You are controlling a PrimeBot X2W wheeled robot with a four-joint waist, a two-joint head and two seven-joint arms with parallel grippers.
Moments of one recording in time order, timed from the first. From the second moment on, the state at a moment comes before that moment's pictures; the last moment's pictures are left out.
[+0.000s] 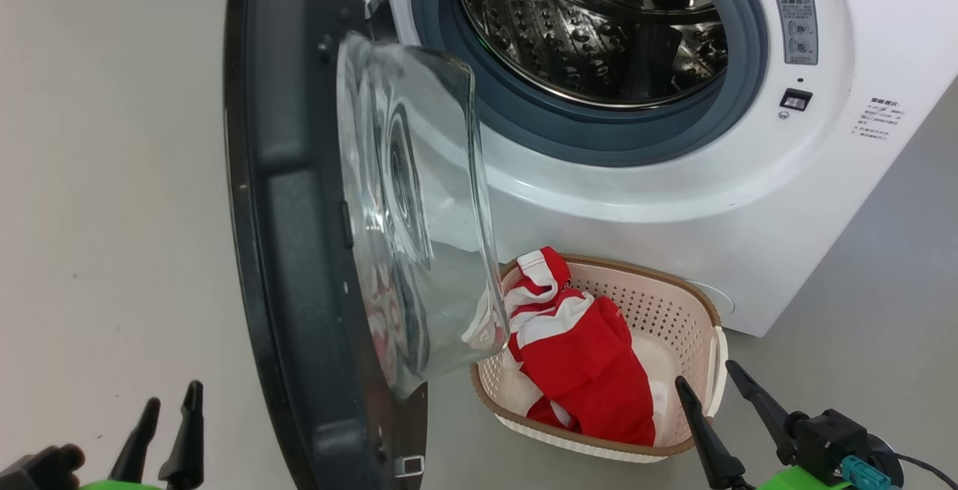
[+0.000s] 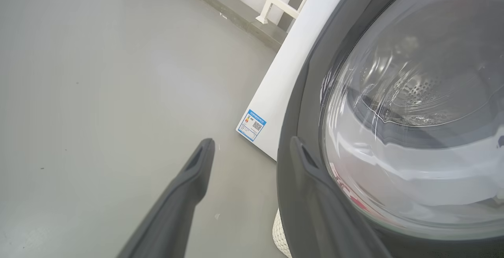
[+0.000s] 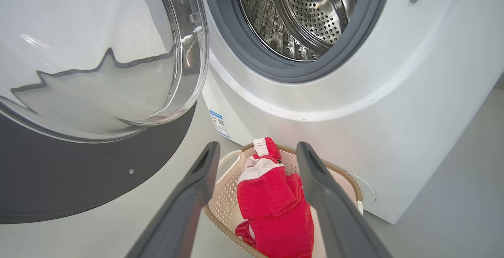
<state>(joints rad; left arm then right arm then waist) -0.12 0.31 -0.15 0.50 -0.94 -0.12 -0.25 0.04 -0.13 0.16 0.28 0.31 0.13 -0.26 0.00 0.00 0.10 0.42</state>
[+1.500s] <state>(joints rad) 0.04 0.04 0.20 0.21 -0.20 -0.12 -0.25 0.04 -0.14 0.16 0.28 0.31 0.13 -0.26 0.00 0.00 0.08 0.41</state>
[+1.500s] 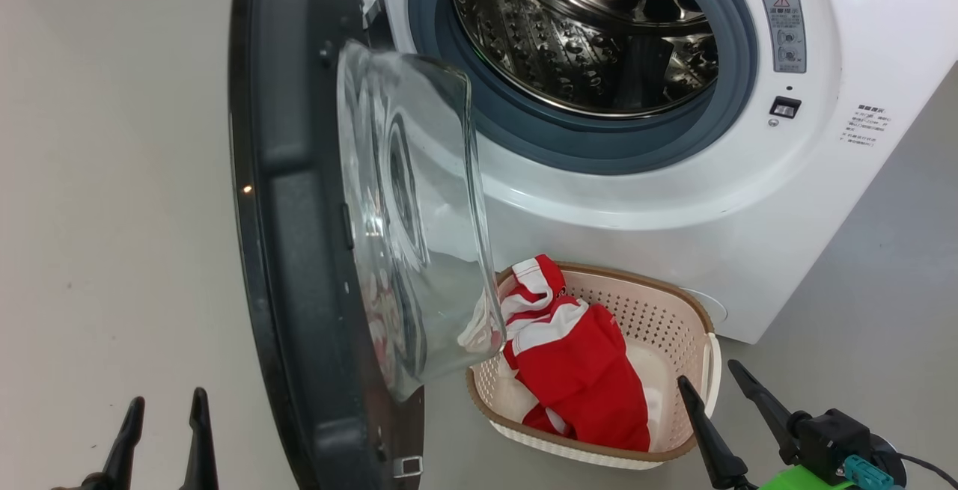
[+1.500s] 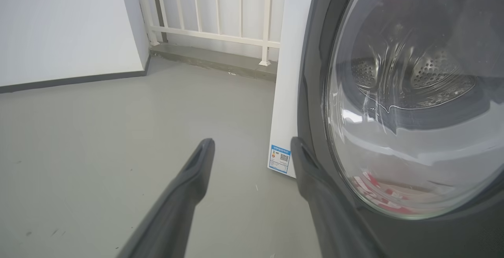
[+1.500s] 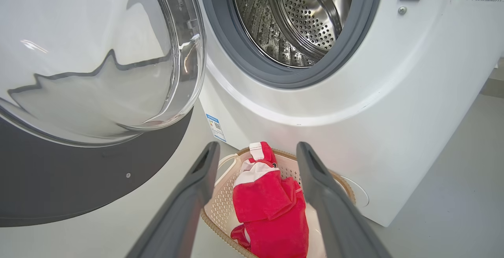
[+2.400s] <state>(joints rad) -0.07 0.26 0.10 0.10 -0.92 -0.12 -0.21 0.04 -0.13 0.17 0.29 0.31 0.13 -0.26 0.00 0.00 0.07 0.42</state>
